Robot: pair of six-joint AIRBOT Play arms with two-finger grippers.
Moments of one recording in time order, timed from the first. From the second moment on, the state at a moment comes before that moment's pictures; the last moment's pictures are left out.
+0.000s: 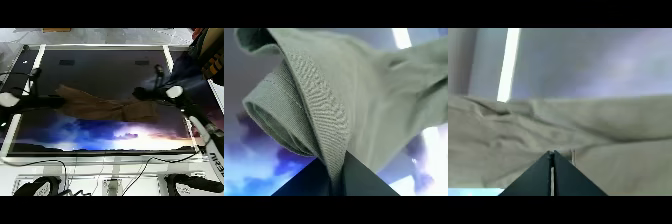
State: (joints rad) left arm 0.10 -1.03 1.00 0.94 -1.00 -1.05; right arm 0.23 -1.40 1.14 -0.79 0.68 1.33
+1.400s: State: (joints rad) left arm -0.52 -1.31 1.03 0.39 -0.45 -0.99; right arm 0.05 -1.65 1.66 -1.12 1.09 1.60
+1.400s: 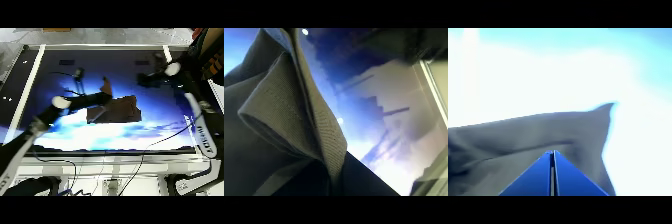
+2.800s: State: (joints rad) left arm -0.67 -1.41 1.12 0.37 -0.15 -0.95; right arm -0.01 -1.74 1.19 -0.78 1.08 1.26
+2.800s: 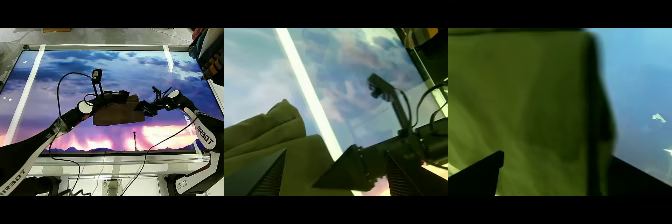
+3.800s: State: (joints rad) left arm -0.41 -1.33 1.12 1.30 -0.77 -1.25; right arm -0.15 -1.51 1.30 -0.81 0.91 1.25
